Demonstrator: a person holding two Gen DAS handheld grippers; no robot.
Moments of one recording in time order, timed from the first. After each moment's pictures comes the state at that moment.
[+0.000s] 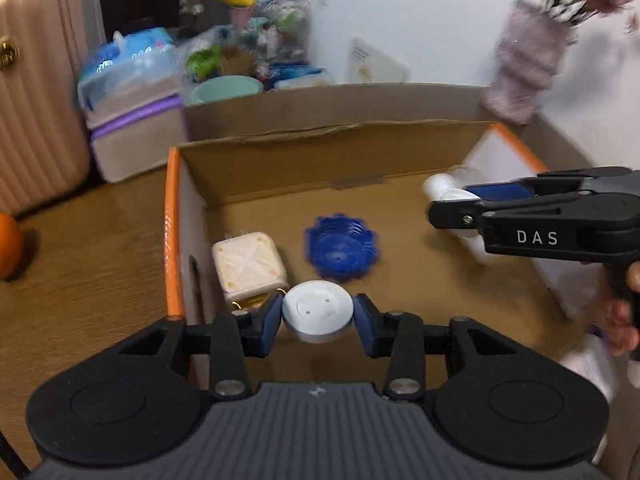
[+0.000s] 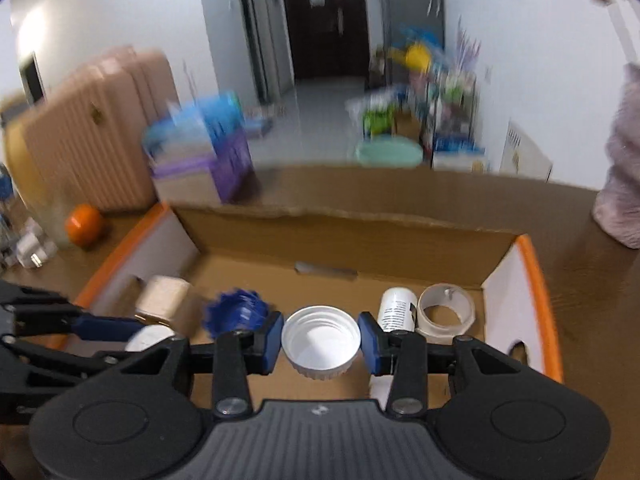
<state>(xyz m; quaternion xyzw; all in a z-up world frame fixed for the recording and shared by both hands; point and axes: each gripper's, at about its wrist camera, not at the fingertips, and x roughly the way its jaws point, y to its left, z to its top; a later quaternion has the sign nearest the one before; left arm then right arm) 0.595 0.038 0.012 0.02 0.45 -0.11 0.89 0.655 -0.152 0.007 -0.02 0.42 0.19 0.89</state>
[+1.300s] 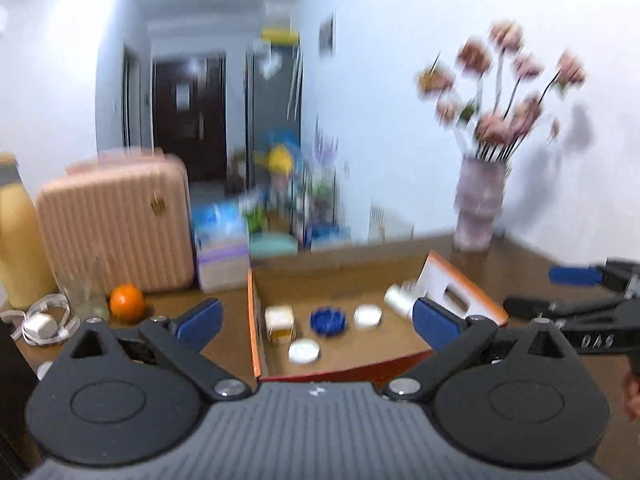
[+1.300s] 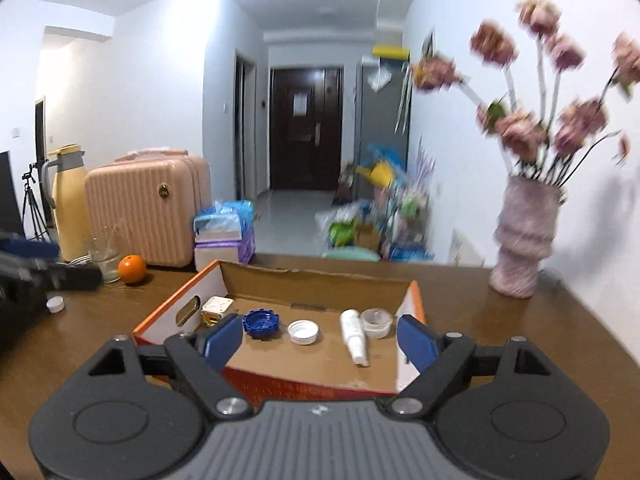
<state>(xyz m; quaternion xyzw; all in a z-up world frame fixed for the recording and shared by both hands) 0.336 0.027 0.126 0.01 0.17 -0.05 0.98 0.376 -0.225 0.091 -0.04 0.18 0.14 0.97</state>
